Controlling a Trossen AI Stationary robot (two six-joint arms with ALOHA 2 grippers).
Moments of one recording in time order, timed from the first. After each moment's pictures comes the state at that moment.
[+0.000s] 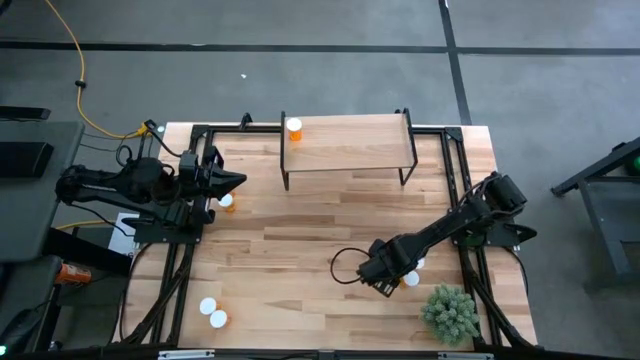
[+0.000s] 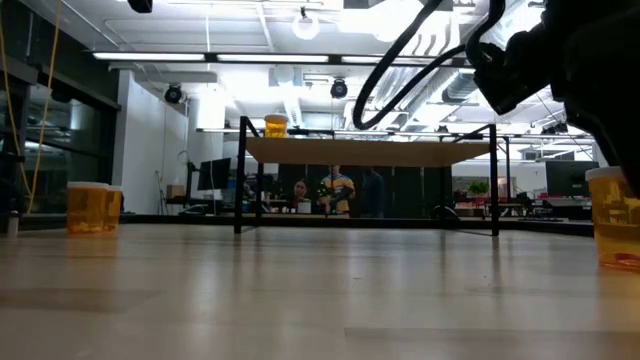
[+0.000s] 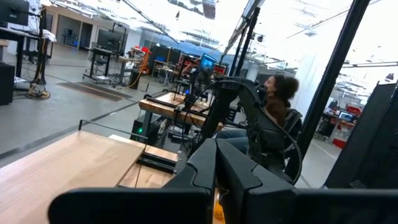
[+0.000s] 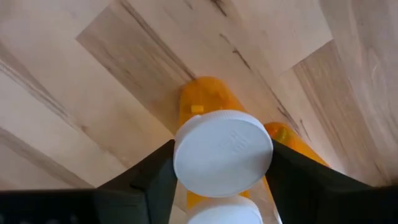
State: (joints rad) left arm -0.04 0.51 0.61 0.04 -0.27 -0.23; right arm 0.47 1.79 1.23 -1.10 -0.09 1.11
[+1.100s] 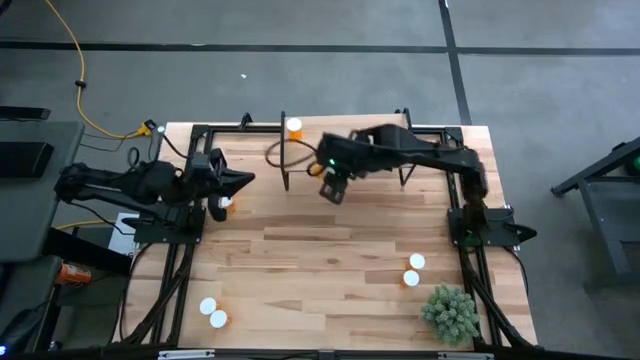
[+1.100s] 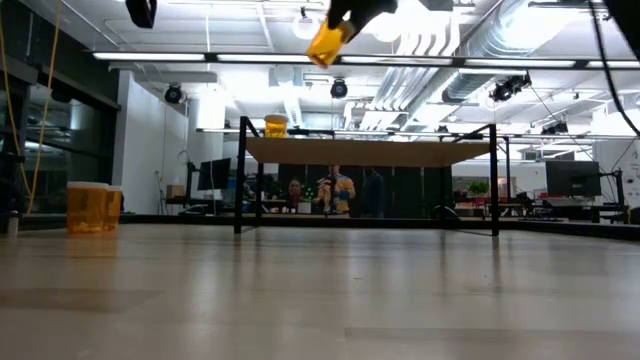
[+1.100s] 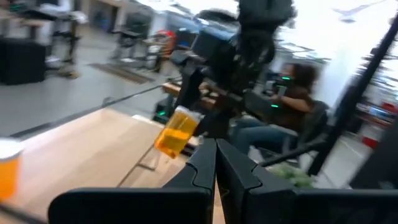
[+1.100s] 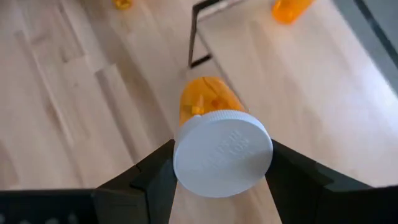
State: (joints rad) left arm -0.04 0.58 0.61 0.00 -0.40 -0.30; right arm -0.04 2.00 2.35 -1.43 0.26 0.32
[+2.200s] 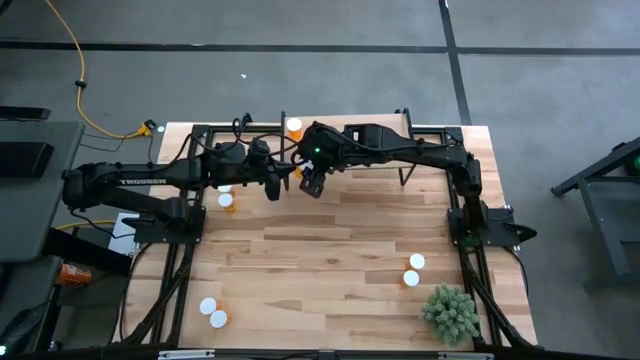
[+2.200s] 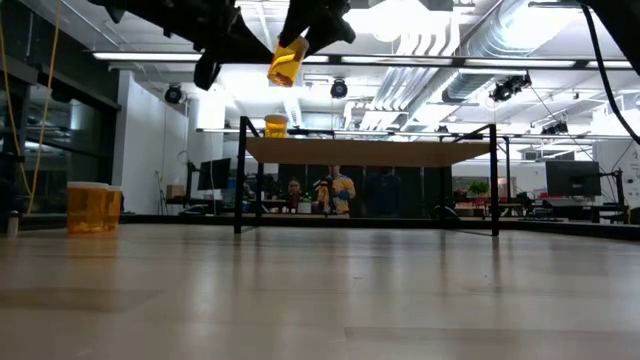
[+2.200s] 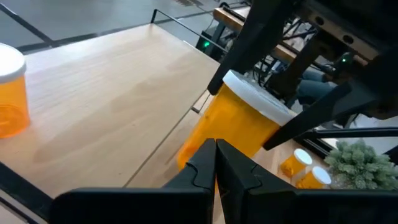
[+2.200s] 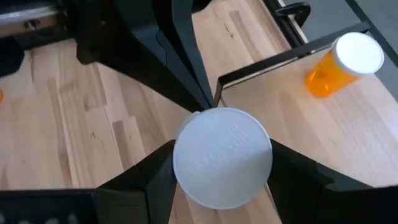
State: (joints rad) left arm 0.31 1.07 0.75 0.00 -0.10 -0.46; right arm -0.11 2.02 2.21 -1.05 0.15 0.17
